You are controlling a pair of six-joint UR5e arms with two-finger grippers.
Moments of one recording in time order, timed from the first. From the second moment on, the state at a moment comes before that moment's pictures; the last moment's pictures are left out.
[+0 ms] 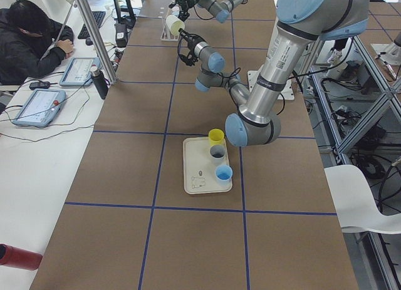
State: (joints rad) left arm -0.53 -2.17 -1.54 -3.25 -1.31 -2.64; right arm 0.72 -1.08 1.79 -0.39 1.53 2.02
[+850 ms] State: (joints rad) left arm -0.49 -2.29 -1.43 -3.24 -1.28 -2.64; right arm 0.71 -1.08 1.79 -0.39 1.53 2.02
